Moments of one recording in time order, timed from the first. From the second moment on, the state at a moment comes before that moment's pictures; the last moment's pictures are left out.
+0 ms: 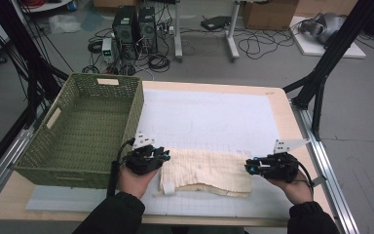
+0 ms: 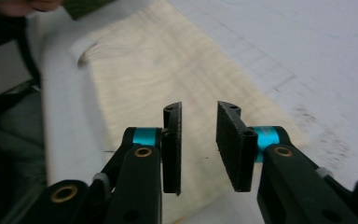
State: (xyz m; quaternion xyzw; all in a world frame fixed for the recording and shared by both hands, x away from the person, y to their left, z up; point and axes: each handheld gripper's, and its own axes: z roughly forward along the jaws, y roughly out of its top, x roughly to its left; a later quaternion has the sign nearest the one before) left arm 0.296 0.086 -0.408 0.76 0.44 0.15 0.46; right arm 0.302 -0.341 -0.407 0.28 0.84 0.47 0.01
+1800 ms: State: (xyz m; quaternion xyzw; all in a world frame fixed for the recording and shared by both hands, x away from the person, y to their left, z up) left arm 0.307 0.064 -0.434 0.80 0.41 0.18 0.41; right arm 0.320 -0.332 -0.433 0.32 0.86 0.39 0.07
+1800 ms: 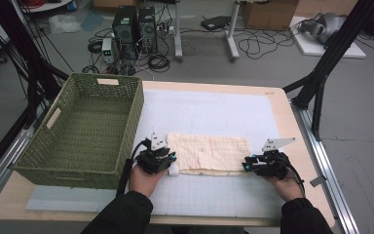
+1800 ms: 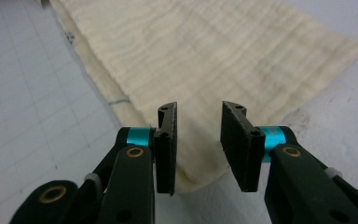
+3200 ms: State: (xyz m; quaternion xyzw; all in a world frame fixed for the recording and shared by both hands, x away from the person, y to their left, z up) left arm 0.301 0.073 -0.440 0.81 0.41 0.15 0.40; right arm 0.303 -0.324 -0.438 0.30 0.87 0.39 0.05
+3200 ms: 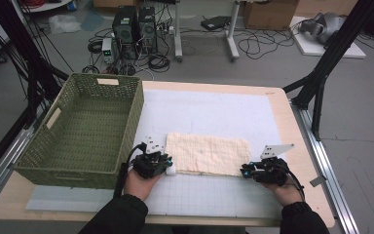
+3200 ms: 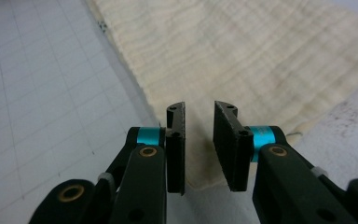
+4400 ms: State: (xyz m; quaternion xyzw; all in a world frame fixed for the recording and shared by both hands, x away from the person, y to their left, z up) left arm 0.307 0.065 -0.439 0.77 0.42 0.15 0.45; right arm 0.306 -0.330 -0.432 0.33 0.83 0.44 0.07
